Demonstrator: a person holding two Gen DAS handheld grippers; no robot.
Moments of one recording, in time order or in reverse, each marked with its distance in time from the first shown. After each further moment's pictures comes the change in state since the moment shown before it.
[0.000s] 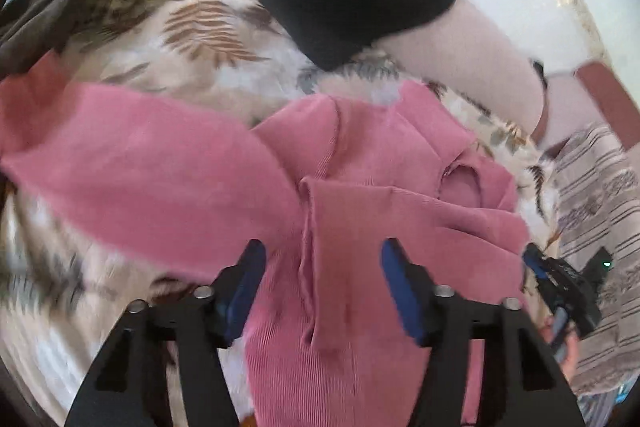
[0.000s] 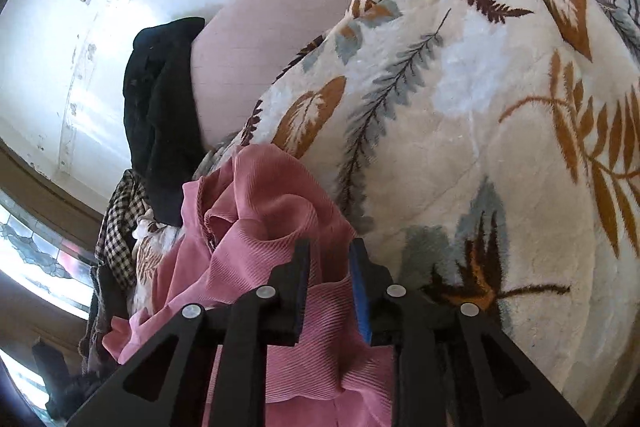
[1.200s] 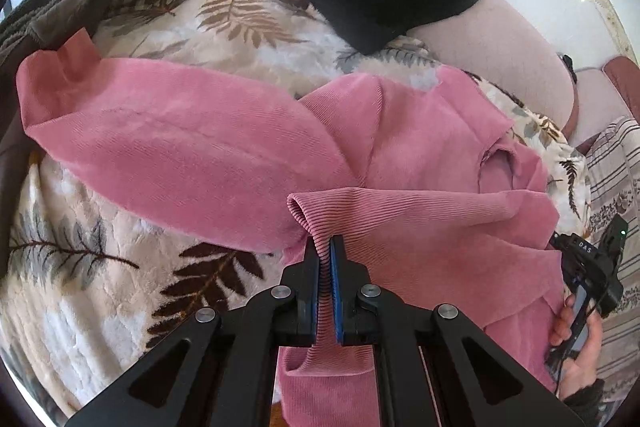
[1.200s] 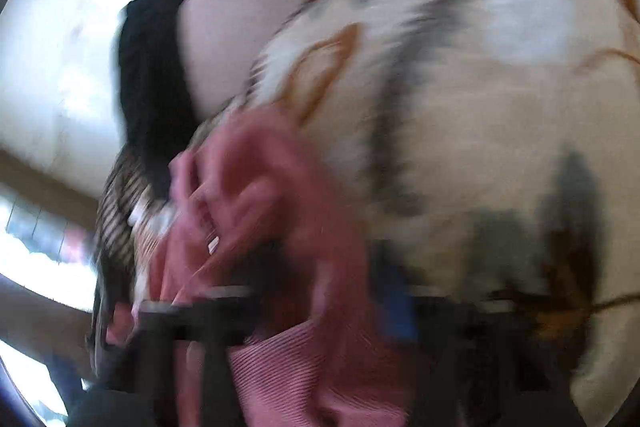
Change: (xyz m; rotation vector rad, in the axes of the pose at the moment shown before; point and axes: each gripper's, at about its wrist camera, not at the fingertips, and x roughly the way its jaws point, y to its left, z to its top) left arm -0.008 -0.007 -0.028 -0.037 -0.037 0.095; right arm 0.050 0.028 -0.007 -0.096 0.115 0.019
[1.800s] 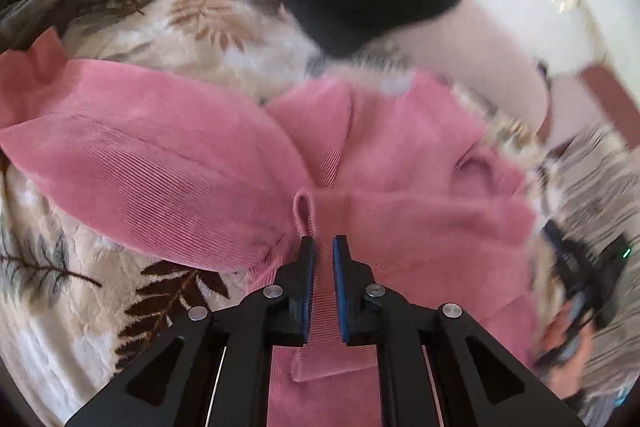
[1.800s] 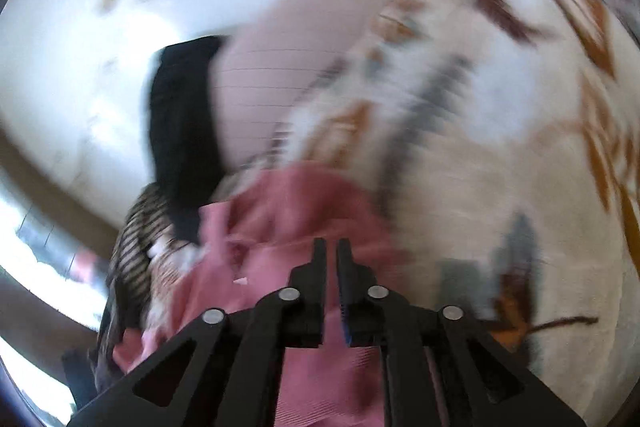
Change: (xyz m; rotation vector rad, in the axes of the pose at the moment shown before) left arm 0.004 0.012 0.001 -0.020 -0.027 -0.144; right arm -0.055 0.011 -0.006 -0.022 -0.218 0.079
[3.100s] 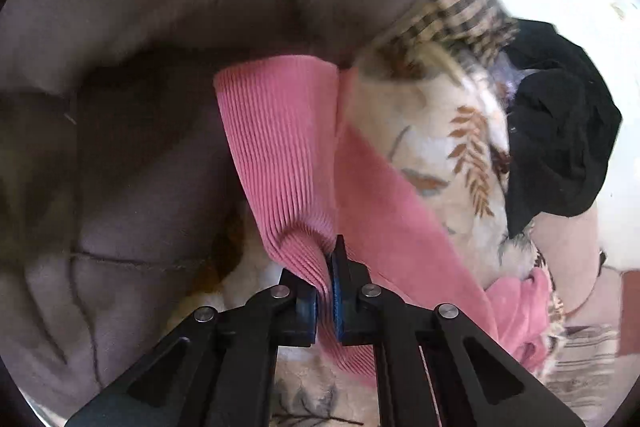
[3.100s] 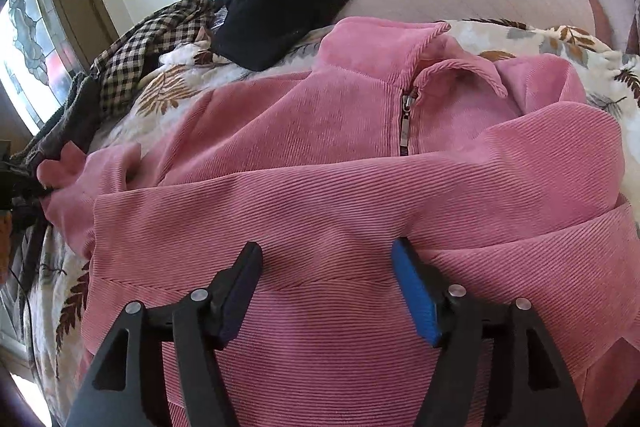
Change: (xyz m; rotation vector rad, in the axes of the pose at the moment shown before) left arm -0.051 0.255 0.072 -0.485 -0.099 0.189; right arm 0.098 0.155 -0.123 -0.472 0.256 -0.180
